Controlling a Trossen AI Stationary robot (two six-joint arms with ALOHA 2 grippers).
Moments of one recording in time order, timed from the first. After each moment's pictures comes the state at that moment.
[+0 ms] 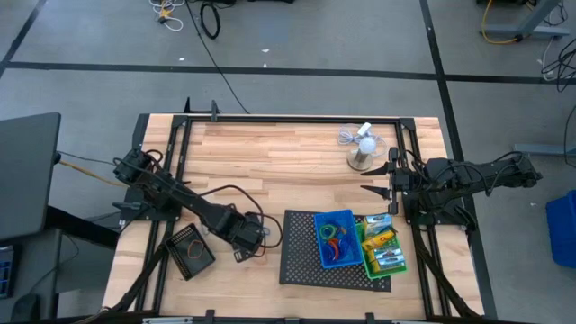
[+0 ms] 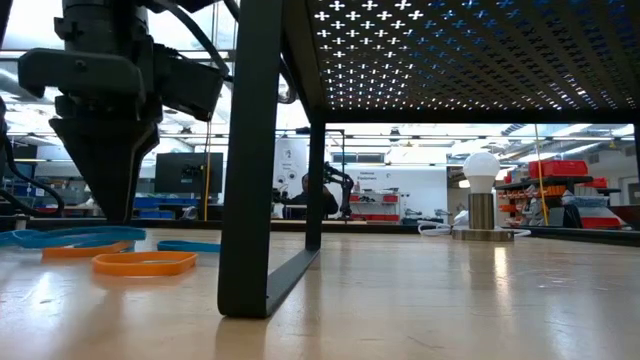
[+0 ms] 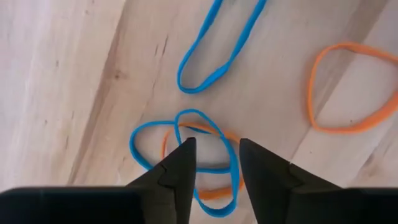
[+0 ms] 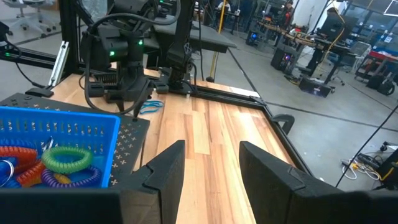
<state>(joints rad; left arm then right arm) -0.45 1.74 1.06 -0.79 -0.17 -0.86 0.19 0.48 0.53 -0.23 0.27 -0.20</state>
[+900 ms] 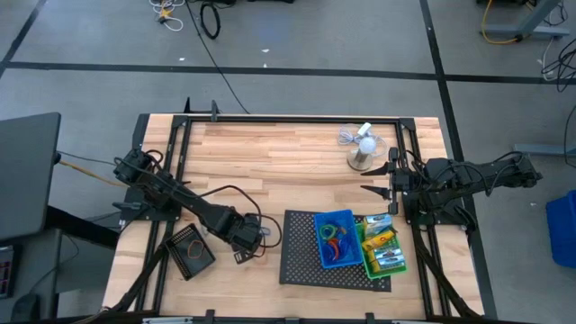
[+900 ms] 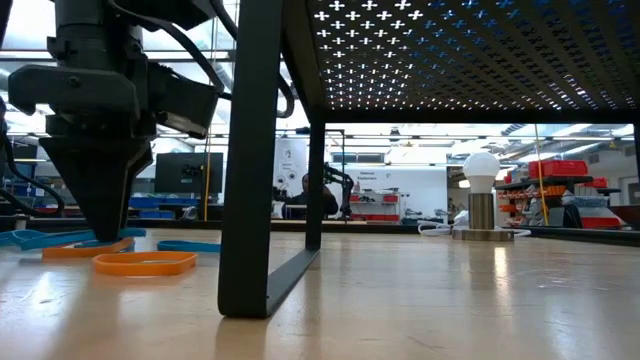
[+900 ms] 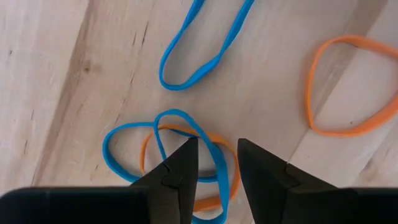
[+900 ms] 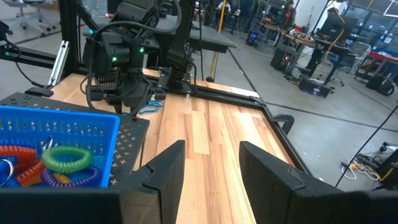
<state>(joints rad) -0.45 1.74 0.99 -0.67 -0.13 -0.87 0.19 0.48 0.53 -0.23 0.27 -0.20</state>
